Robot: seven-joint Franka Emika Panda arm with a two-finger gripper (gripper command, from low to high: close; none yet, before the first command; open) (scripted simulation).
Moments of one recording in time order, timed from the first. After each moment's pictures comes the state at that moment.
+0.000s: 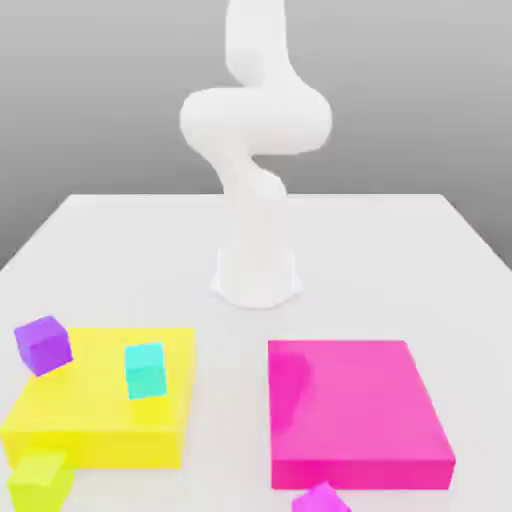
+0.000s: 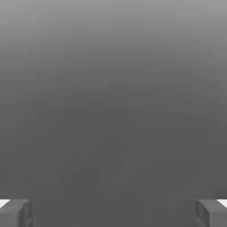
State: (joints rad) arm 0.02 -0.71 -0.05 -2.30 0.02 2.32 0.75
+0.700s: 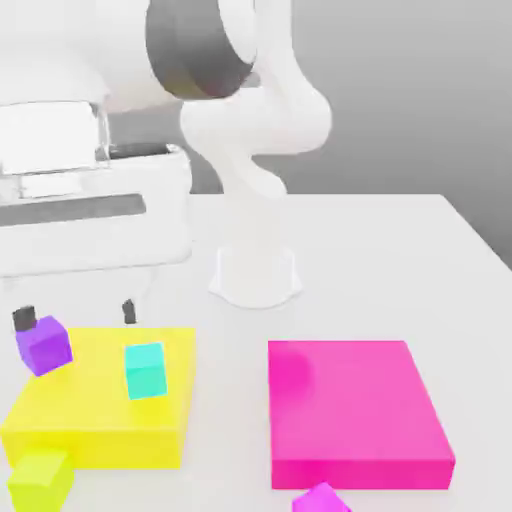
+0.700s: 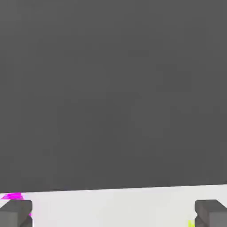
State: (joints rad) arm 0.00 0.06 -0.33 -2.28 0.30 2.51 0.31
